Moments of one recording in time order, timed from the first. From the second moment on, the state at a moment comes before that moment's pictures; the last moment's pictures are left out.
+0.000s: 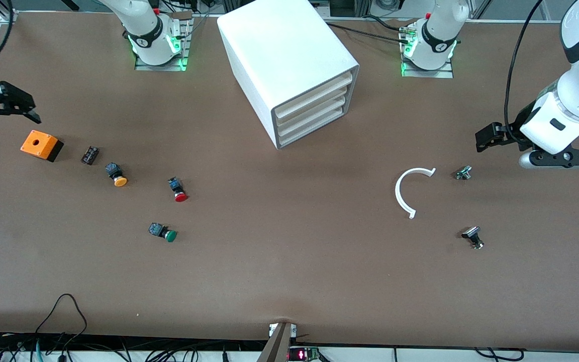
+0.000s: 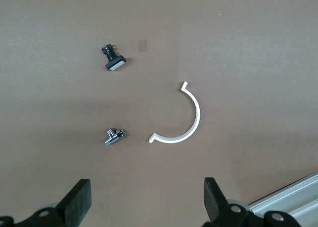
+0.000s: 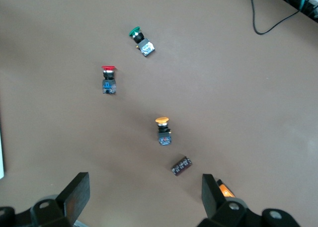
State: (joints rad) left arm 0.04 0.10 -0.15 -1.59 0.02 1.63 -0.15; right arm 0.15 0.08 -0.18 -1.51 0.02 1.57 -0.53
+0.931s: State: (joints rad) left arm 0.04 0.11 -0.15 -1.59 0.02 1.63 -0.15; right arm 0.29 0.14 -0.20 -1.51 -0.07 1.63 -0.46
